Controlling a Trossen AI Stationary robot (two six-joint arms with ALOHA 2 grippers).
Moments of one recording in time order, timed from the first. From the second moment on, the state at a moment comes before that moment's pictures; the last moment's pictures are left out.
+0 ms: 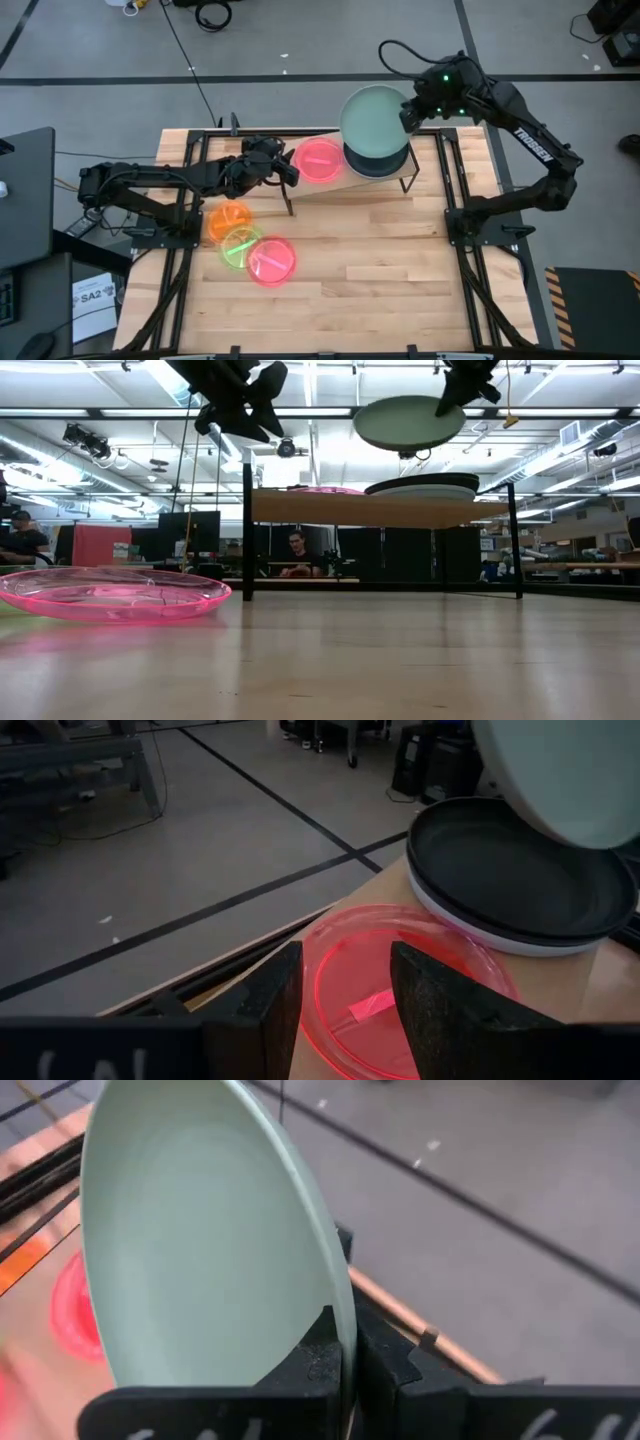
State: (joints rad) left arm 0.11 1.28 0.97 -0.13 -0.75 -0.40; right arm -0.69 1.23 1.59 -1.03 0.05 0.14
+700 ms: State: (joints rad) left arm 0.11 1.28 0.97 -0.12 -0.75 -0.40; right arm -0.87 1.40 1.59 -1.19 -0.21 0.11
